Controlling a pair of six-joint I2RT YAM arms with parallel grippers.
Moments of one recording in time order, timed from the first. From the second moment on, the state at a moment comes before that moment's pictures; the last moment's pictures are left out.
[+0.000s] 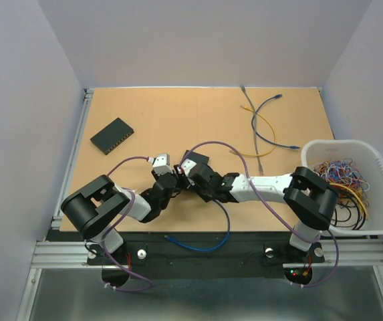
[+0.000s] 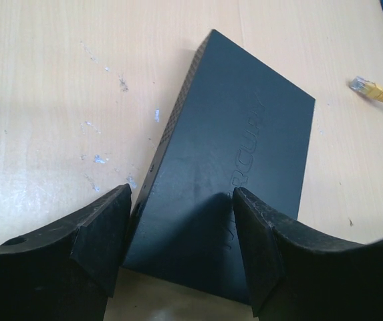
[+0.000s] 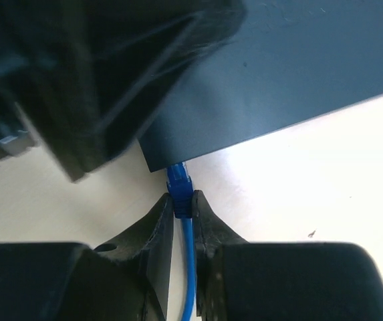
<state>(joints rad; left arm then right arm) -0.82 1.59 0.30 0.83 -0.48 -0.72 1.04 1.73 0.99 -0.18 0.19 0.03</state>
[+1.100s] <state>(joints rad) -0.86 1.64 0.30 0.87 -0.55 -0.72 0.99 1.66 0.85 0.03 0.11 -0.05</state>
